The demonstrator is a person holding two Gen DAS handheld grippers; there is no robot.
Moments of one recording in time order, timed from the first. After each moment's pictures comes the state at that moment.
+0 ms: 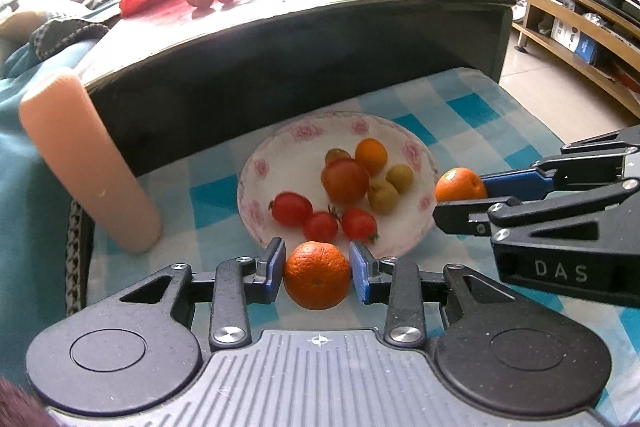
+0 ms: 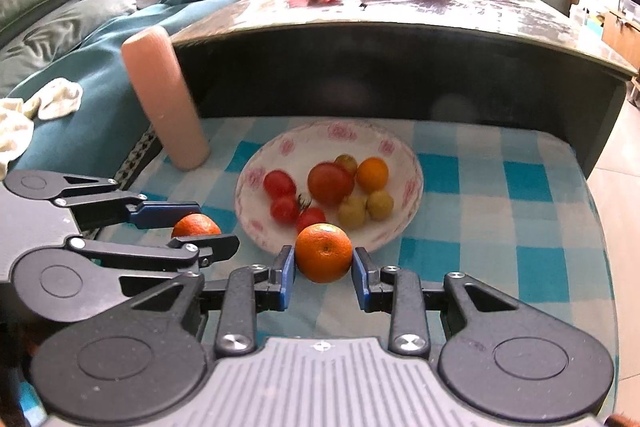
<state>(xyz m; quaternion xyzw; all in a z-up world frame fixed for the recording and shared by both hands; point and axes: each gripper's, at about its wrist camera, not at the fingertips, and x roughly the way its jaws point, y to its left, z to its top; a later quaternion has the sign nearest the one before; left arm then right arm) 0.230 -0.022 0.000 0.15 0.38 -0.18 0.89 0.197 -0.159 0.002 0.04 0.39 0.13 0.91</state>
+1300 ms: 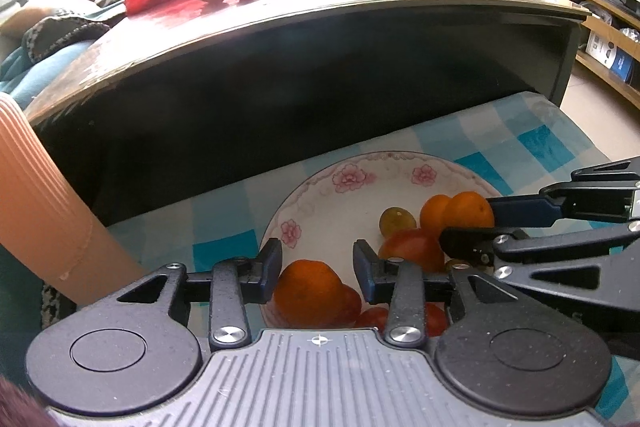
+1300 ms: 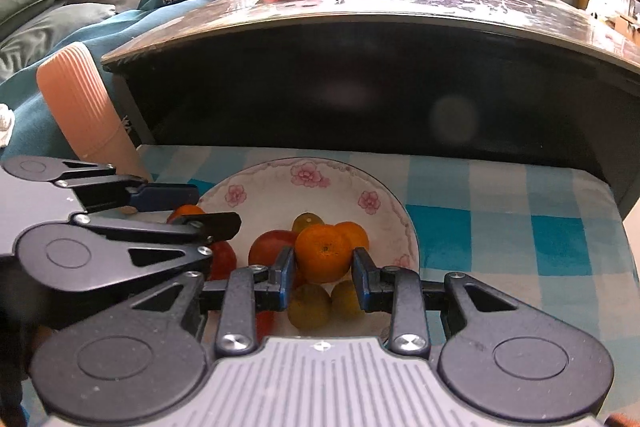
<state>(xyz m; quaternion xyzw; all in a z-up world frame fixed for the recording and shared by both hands) 0.314 -0.031 -0.021 0.14 0.38 -0.15 0.90 0.288 -0.165 -0.034 0.04 0.38 0.13 0.91</state>
